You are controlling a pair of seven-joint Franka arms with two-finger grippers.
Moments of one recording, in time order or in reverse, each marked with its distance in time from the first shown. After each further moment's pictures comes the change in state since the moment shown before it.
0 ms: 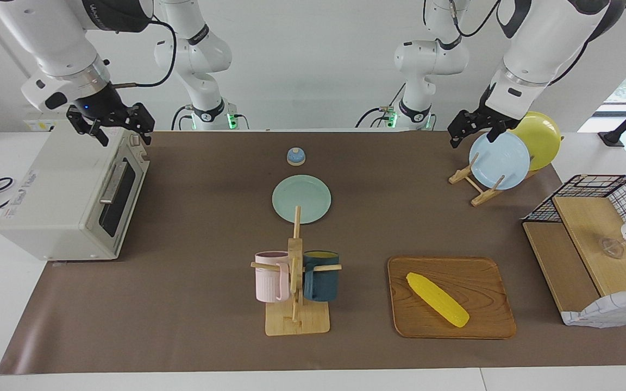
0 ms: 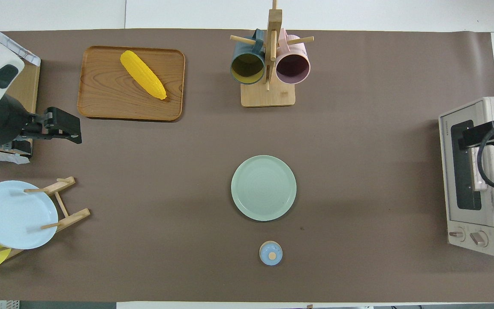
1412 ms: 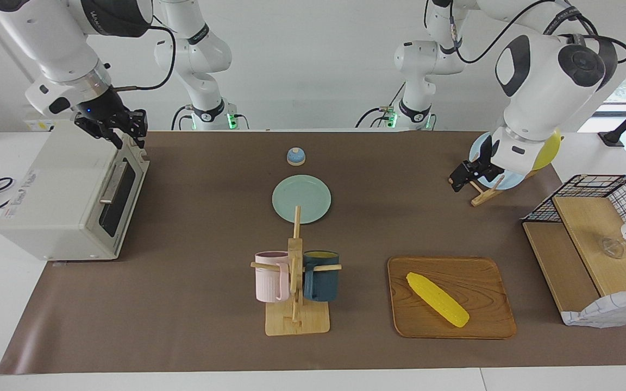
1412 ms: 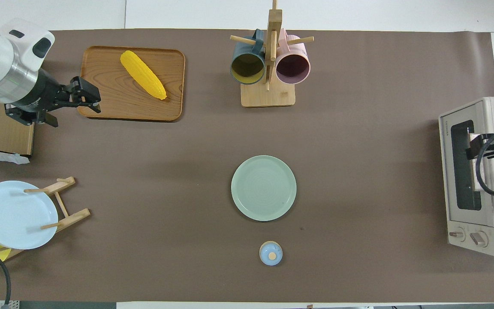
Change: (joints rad) left arm 0.020 0.212 0.009 0.058 -0.005 0.157 -0.107; right arm -0.007 -0.022 0.001 -0.053 0.000 -0.004 -0.035
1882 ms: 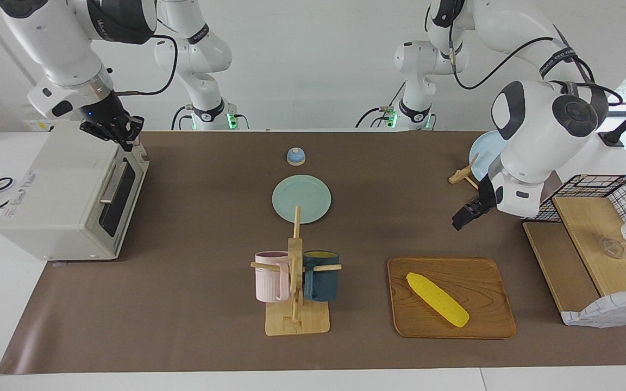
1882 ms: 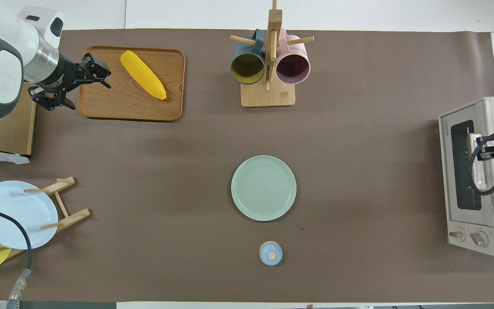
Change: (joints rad) left arm 0.004 0.155 0.011 0.082 0.000 0.144 -0.240; right arm -0.004 -0.013 0.000 -0.058 -0.058 0.049 0.065
